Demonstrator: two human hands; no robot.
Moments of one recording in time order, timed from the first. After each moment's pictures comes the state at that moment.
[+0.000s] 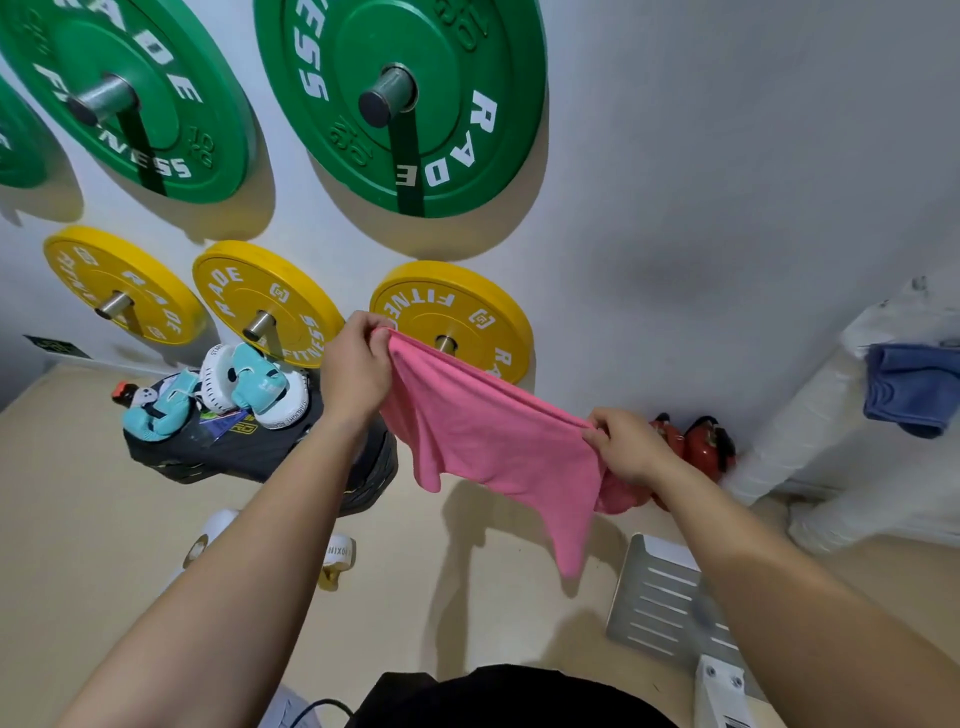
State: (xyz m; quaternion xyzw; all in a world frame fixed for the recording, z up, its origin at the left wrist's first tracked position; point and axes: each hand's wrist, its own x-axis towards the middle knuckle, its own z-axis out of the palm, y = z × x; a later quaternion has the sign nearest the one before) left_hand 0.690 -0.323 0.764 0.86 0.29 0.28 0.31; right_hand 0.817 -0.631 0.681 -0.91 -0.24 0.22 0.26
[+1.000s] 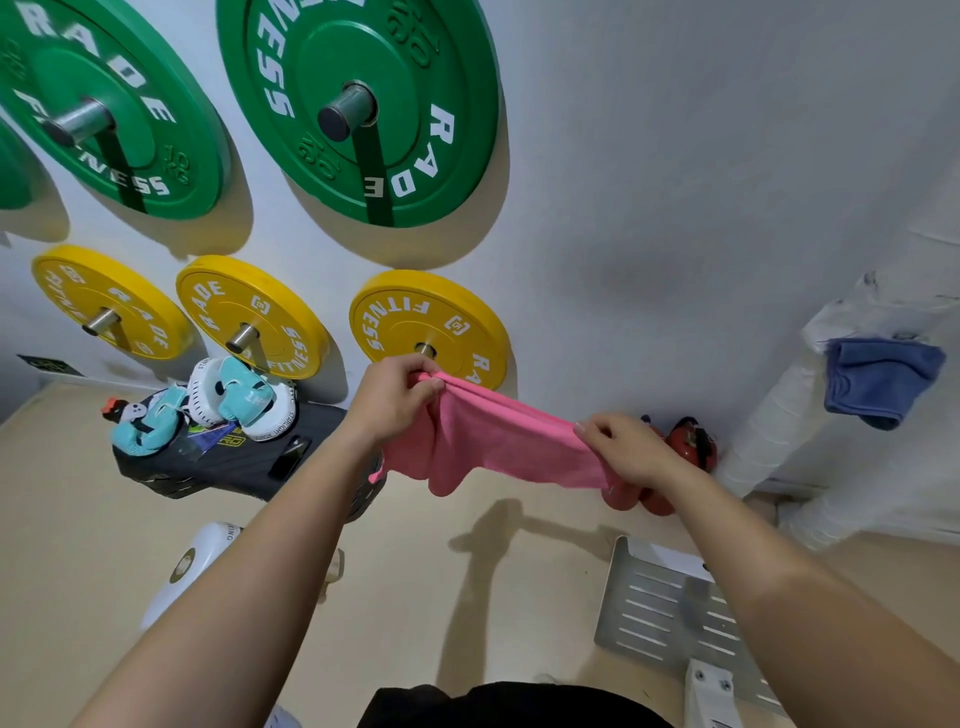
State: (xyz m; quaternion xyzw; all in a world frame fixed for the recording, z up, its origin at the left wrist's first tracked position) left_hand 0.703 -0.395 0.758 0.93 0.14 0.12 0.32; right_hand 0.823 -0.690 0.697 -0.88 -0.25 0.23 0.32
